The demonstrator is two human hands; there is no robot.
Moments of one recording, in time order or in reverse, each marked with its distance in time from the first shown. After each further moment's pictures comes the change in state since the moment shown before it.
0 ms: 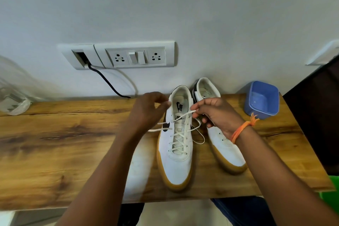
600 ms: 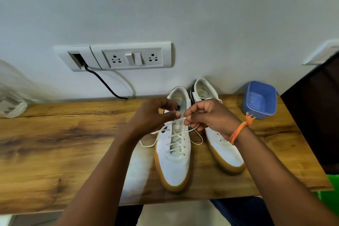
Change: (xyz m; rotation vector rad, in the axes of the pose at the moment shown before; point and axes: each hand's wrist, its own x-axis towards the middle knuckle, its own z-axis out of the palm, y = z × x) left_hand -0.004 0.004 0.004 -0.251 -0.238 -0.031; right_hand -0.005 -0.001 -0.002 -0.092 -0.210 -0.090
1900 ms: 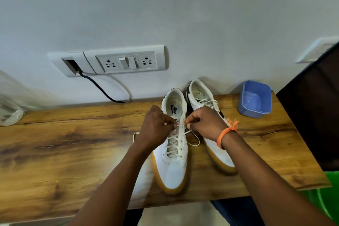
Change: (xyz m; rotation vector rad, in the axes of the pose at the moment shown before) left_hand 0.015 -0.025 0.043 0.369 0.193 0.125; right_hand 0.010 0.023 0.005 -0.483 0.183 -0.004
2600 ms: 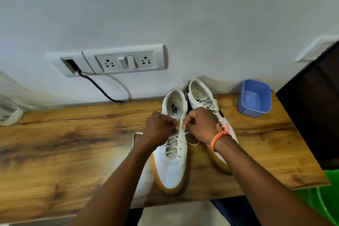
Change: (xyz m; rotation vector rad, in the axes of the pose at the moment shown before) left_hand 0.004 -0.009 0.016 -0.187 -0.119 -0.167; right_hand -0.003 -0.005 0.014 -0.181 0.124 -0.018
